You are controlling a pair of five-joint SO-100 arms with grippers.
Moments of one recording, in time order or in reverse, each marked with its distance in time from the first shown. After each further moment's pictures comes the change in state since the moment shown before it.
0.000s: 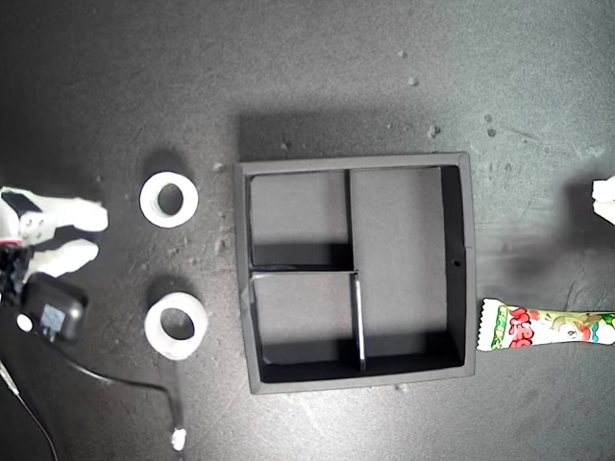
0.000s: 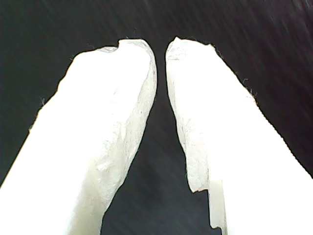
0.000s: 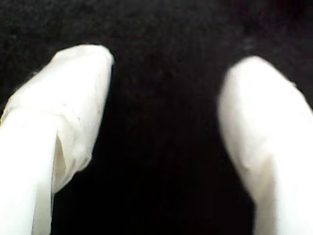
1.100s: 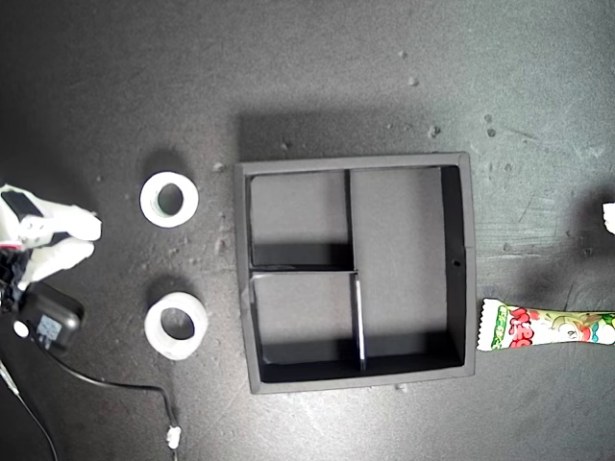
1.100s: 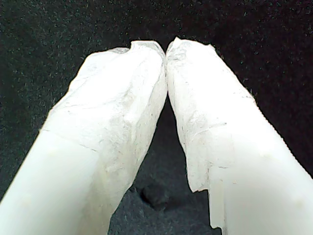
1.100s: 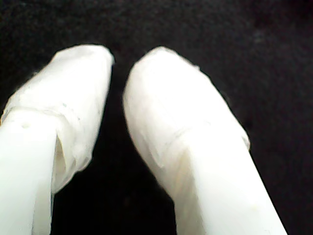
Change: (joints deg) arm 0 -0.2 0.0 0.0 6.2 4.7; arm 1 -1.6 0.6 0.0 20.9 9.8
